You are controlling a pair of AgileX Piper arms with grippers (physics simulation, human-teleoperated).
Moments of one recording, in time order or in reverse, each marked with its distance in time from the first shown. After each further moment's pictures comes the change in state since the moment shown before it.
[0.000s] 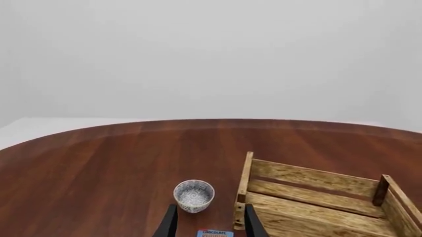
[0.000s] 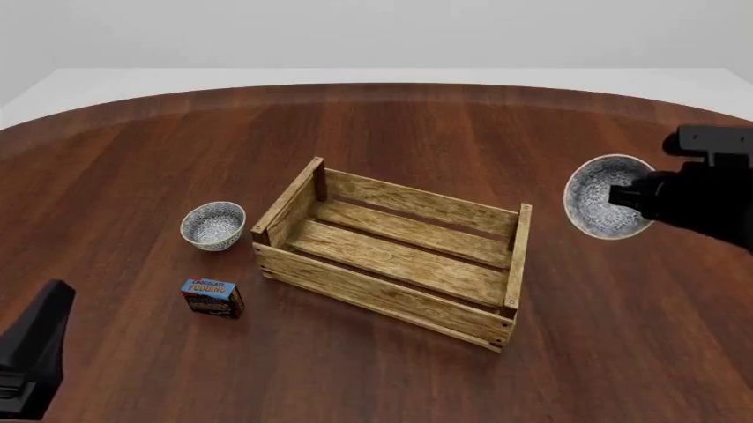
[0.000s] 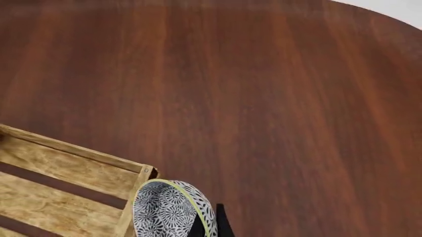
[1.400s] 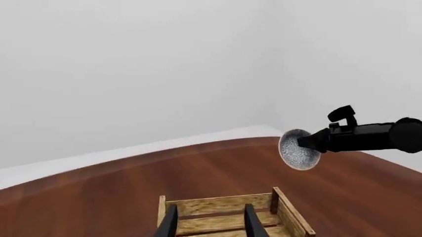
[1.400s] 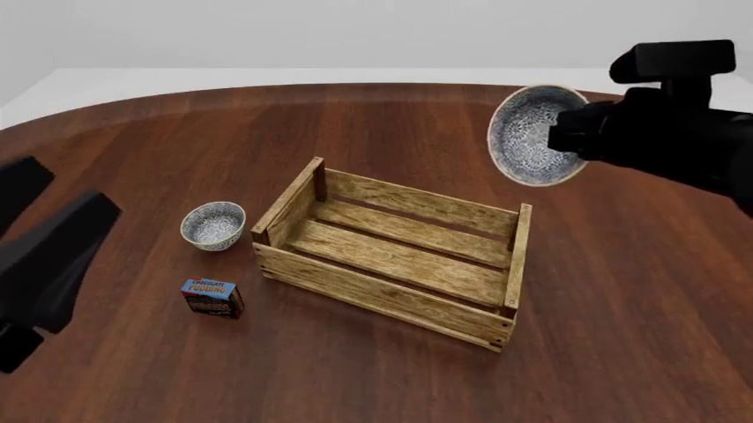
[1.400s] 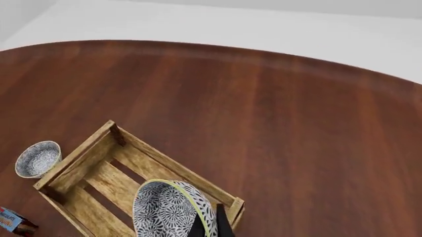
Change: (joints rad) left arm -0.436 0.354 -0.297 -0.140 0.021; right arm 0.323 -0.072 -0.197 0.098 0.041
